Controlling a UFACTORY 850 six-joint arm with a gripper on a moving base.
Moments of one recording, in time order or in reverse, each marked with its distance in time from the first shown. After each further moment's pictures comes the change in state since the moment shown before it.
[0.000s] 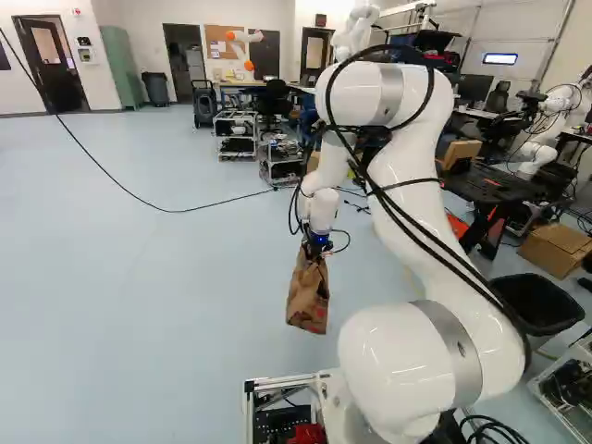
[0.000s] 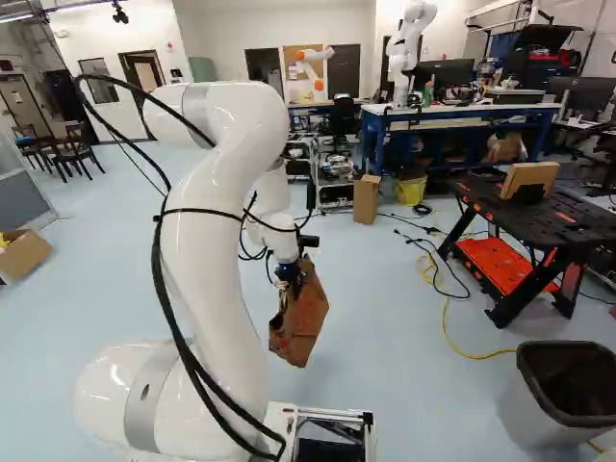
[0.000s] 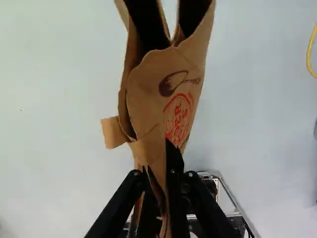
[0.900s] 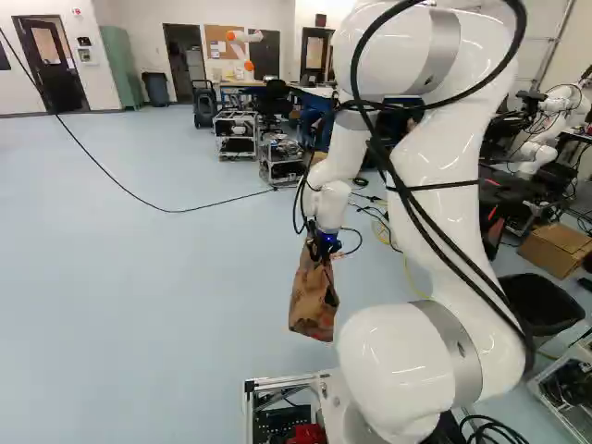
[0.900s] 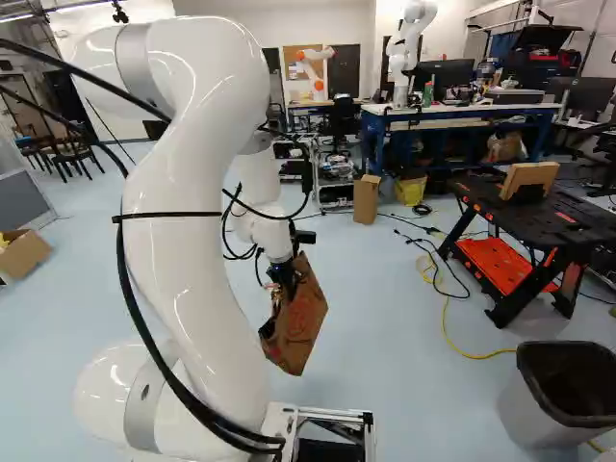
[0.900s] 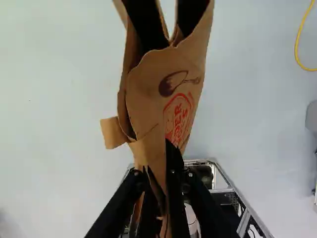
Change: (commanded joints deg) arm 0.1 15.4 13.8 0.0 0.0 0.0
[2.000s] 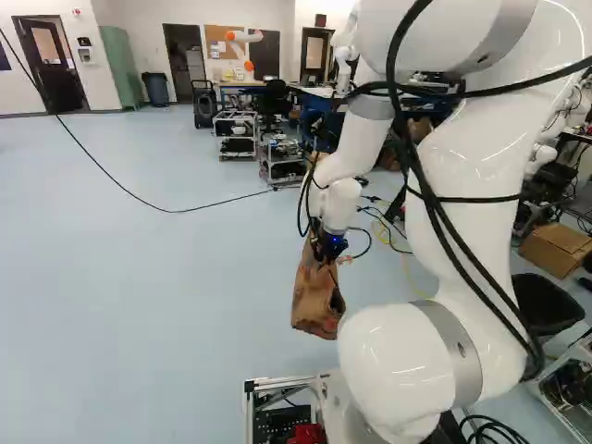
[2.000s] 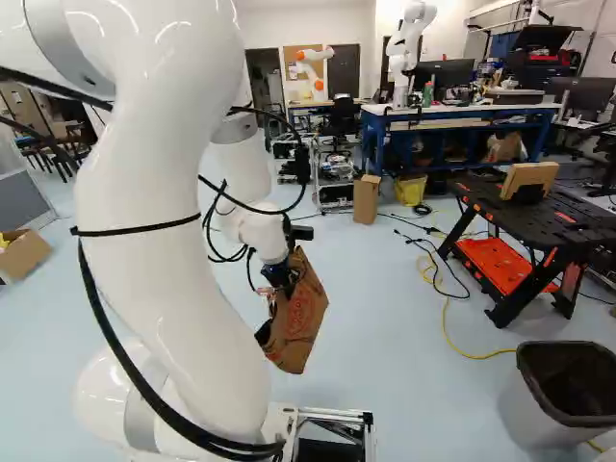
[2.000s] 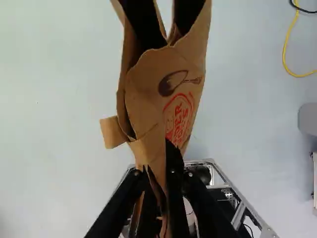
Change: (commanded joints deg) arm 0.0 10.3 8.2 -0.6 3.7 0.0
